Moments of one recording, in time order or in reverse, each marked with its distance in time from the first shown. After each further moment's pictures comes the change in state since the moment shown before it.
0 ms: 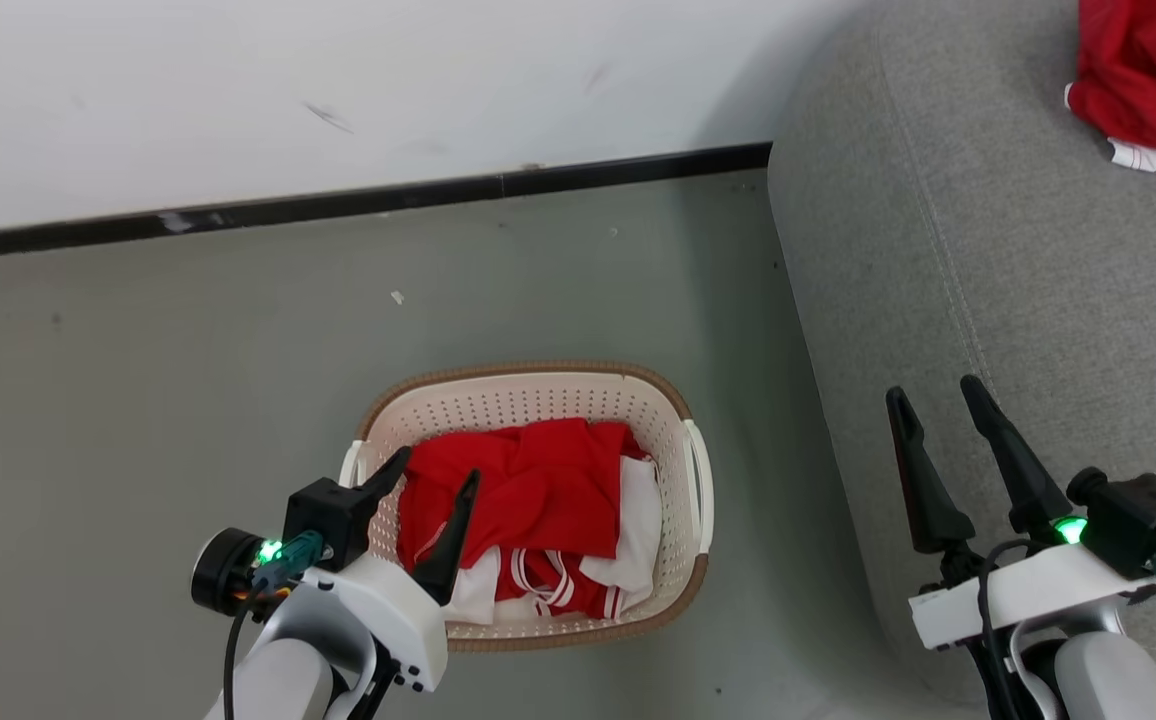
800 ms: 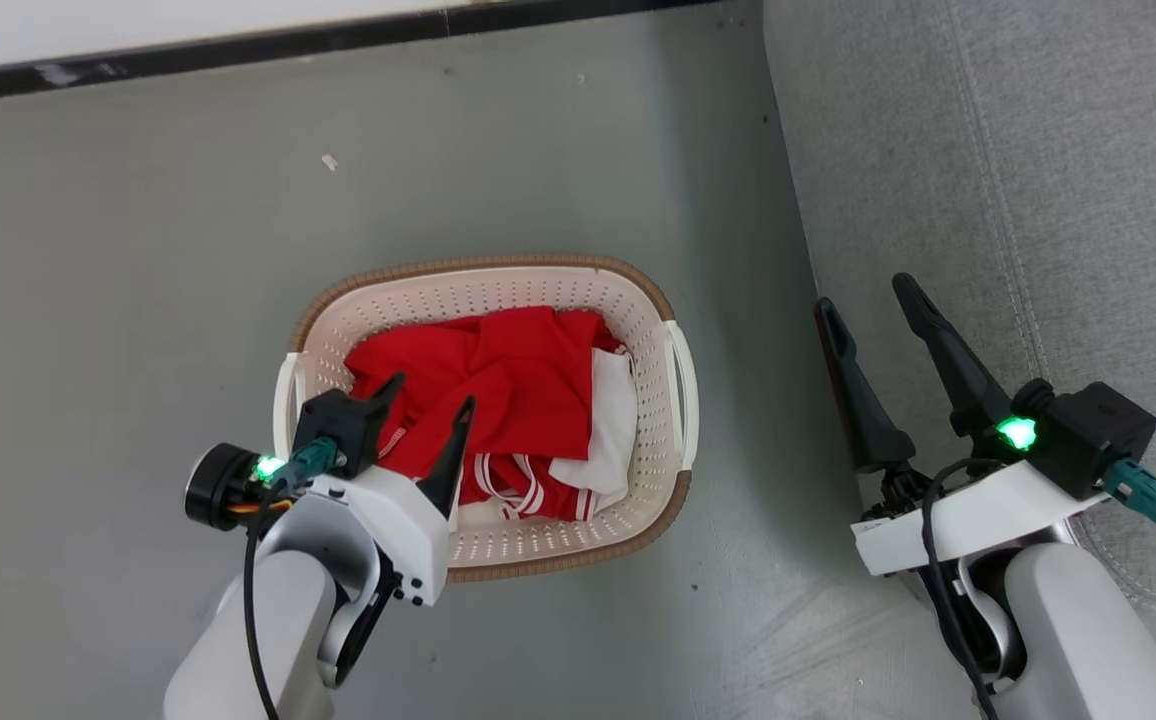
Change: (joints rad) left arm -0.157 -0.013 -0.011 0.080 0.034 0.020 0.071; right arm -0.160 -0.004 0.111 -0.016 -0.009 0.000 -0.001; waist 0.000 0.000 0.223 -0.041
